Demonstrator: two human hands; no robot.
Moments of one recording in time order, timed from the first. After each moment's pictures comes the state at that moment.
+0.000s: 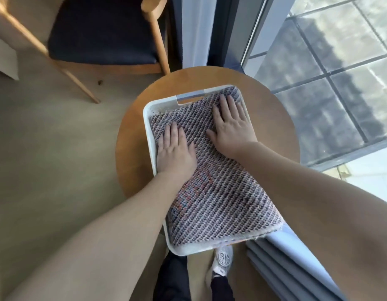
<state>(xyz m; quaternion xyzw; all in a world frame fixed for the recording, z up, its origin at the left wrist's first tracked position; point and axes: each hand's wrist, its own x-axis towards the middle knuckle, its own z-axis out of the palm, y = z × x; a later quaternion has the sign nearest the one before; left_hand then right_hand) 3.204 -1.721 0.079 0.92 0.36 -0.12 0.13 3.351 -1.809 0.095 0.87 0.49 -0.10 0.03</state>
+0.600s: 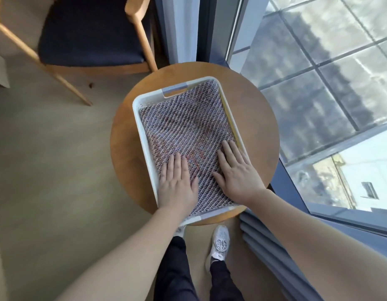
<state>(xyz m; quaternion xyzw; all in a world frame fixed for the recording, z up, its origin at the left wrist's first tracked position) 3.126 -1.815 0.093 0.94 0.28 -0.16 0.10 3.264 -1.943 0.105 0.86 0.48 -0.17 0.00</state>
